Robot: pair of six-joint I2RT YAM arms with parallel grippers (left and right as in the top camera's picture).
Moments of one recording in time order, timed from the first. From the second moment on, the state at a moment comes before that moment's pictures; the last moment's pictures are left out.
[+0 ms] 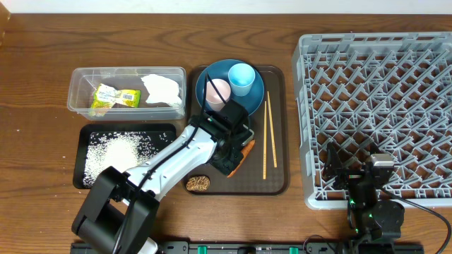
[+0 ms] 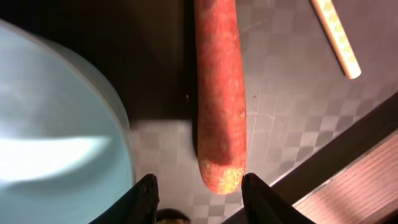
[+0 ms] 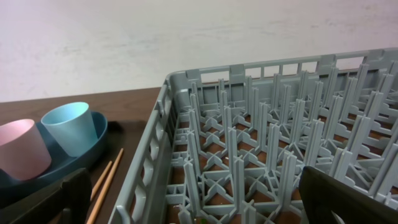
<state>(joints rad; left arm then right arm) -0.64 1.69 1.07 -0.85 0.15 0.07 0.01 0.01 0.01 -0.07 -0.05 0.15</state>
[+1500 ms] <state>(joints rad) -0.66 1.75 1.07 -0.82 0.21 0.15 0.01 0.01 0.01 -0.07 -0.05 0.15</state>
